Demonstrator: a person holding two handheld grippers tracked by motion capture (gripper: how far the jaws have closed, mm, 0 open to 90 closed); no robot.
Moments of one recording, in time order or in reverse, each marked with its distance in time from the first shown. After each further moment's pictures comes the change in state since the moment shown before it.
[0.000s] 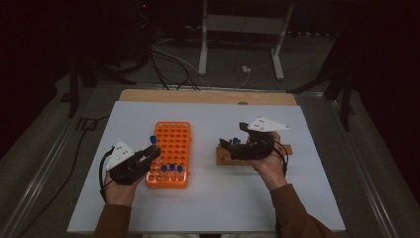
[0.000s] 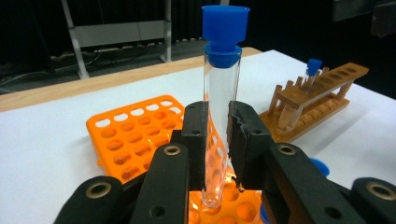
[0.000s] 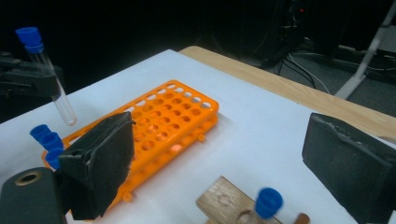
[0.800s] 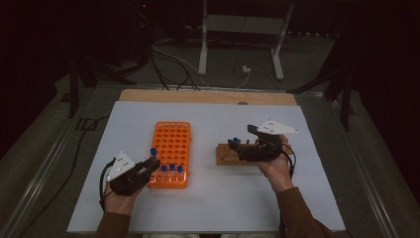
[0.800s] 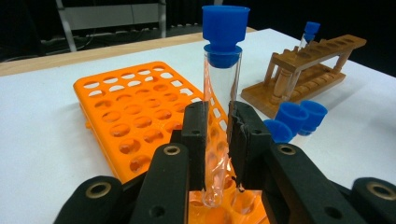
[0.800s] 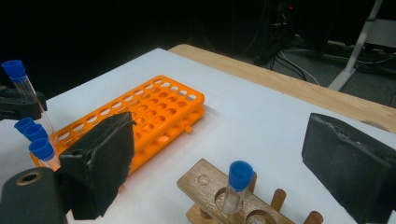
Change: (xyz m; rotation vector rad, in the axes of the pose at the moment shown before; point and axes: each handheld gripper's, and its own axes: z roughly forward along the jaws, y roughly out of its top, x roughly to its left) left arm -0.003 -0.031 -0.005 0.042 -0.024 -0.005; right arm -0.014 -0.014 -0.011 -0.010 -0.024 0.035
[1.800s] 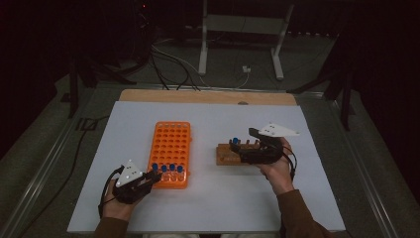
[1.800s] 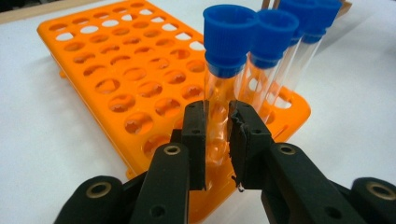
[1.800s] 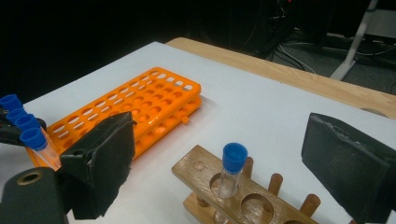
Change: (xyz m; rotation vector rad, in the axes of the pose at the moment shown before) left arm -0.003 -0.024 0.007 0.197 -0.031 0.088; right arm -0.005 -0.011 0.000 0.016 -0.006 0.017
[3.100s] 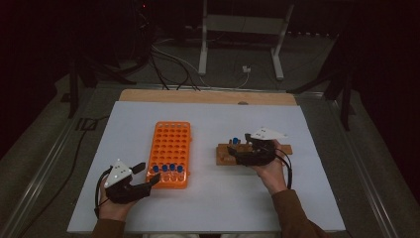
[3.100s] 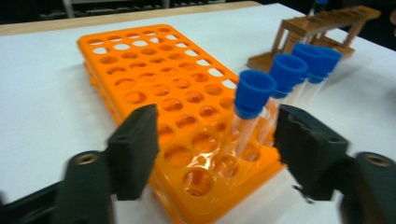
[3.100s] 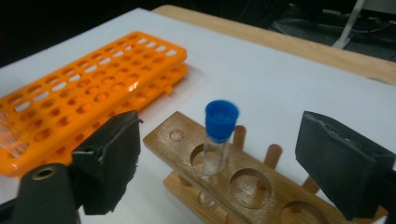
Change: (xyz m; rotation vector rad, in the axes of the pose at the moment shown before) left arm 0.005 0.000 -0.016 -0.120 0.056 -0.132; right arm -0.008 -0.027 0.029 0.092 -0.034 -0.012
